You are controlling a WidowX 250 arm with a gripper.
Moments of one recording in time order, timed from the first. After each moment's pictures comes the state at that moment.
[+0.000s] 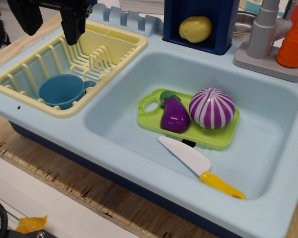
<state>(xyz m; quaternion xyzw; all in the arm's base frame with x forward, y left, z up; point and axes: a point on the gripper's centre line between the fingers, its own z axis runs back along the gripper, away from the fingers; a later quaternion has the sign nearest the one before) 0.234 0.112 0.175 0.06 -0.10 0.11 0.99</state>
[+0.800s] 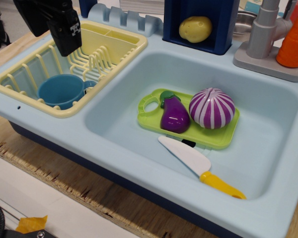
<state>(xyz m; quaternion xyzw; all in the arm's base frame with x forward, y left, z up) 0.226 0.106 0.168 0.05 -0.11 -0.14 0.98</state>
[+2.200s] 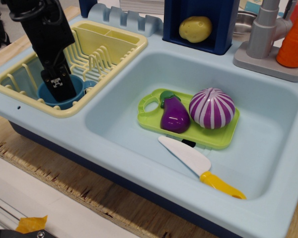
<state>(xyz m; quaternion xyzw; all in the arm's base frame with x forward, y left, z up) 0.228 0.119 0.091 -0.03 -0.08 -0.34 0.94</state>
